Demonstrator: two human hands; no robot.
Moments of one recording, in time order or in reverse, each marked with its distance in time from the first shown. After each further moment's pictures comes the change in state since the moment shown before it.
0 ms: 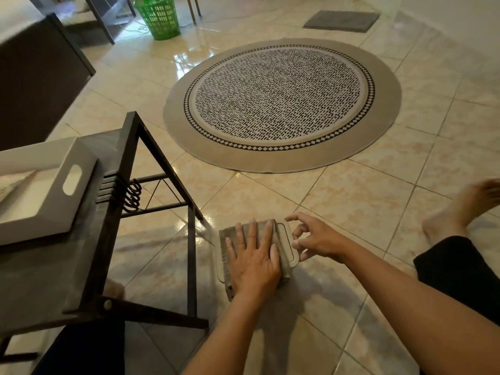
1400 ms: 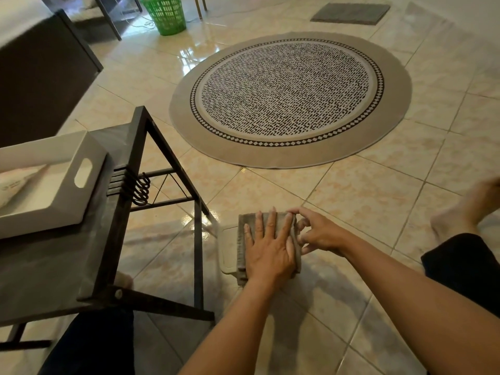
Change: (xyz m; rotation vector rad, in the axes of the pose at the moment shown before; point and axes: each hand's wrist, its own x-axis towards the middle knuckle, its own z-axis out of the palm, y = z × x) left_hand 0.011 0.016 -0.004 0.051 -0.042 0.151; right_hand 0.004 -0.008 0.007 0.058 -0.049 0.013
